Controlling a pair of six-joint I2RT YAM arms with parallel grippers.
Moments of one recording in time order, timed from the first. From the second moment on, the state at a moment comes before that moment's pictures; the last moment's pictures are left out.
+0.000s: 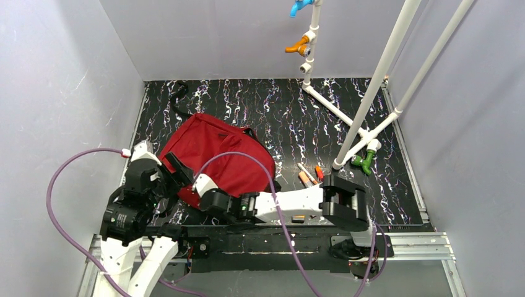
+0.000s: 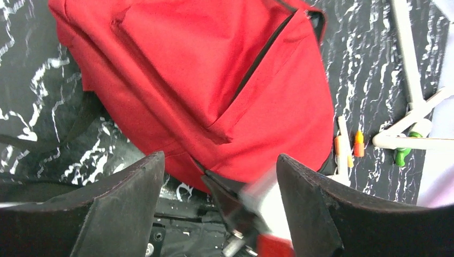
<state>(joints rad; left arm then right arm) -0.23 0.52 1.01 -1.11 -0.13 -0.65 1.49 1.99 1.43 -0.16 0.45 0.29</state>
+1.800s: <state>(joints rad) -0.23 0.44 0.40 -0.86 0.07 -1.07 1.27 1.79 1.04 0.26 -0.06 0.52</state>
